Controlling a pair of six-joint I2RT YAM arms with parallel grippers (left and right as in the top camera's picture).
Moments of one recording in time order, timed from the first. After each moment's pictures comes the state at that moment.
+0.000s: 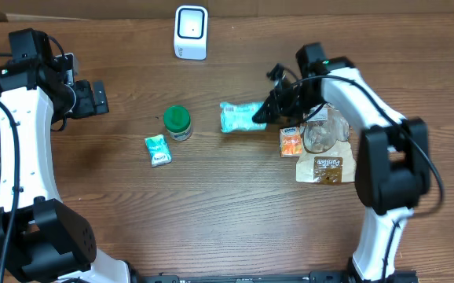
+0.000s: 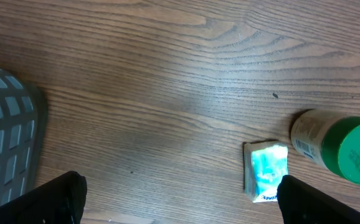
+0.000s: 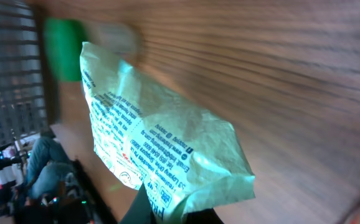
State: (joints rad) left arm 0.26 1.75 1.66 -1.16 0.05 0.01; right arm 0.20 2.07 1.63 -0.97 -0.80 0.01
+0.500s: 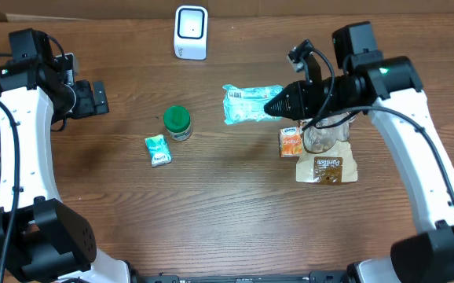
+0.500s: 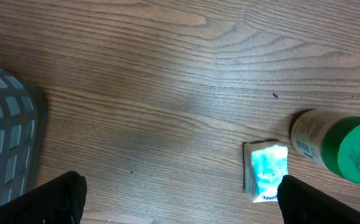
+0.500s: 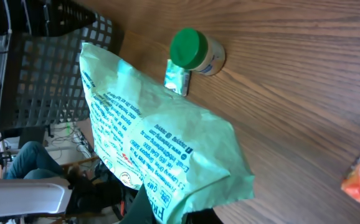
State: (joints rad) left arm 0.26 1.75 1.66 -1.16 0.05 0.01; right arm 0.21 1.64 1.63 -1.15 -0.80 0.01
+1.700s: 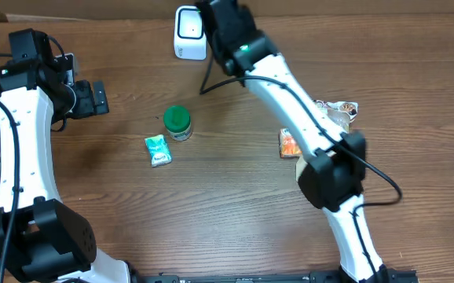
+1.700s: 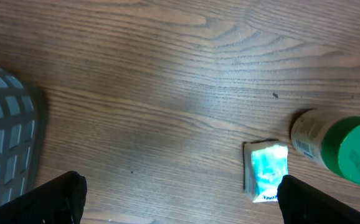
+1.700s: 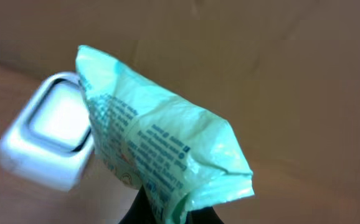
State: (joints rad) left arm 0.26 1.75 1.66 -1.15 0.05 0.01; right arm 0.58 2.37 2.35 -0.58 0.57 -0.09
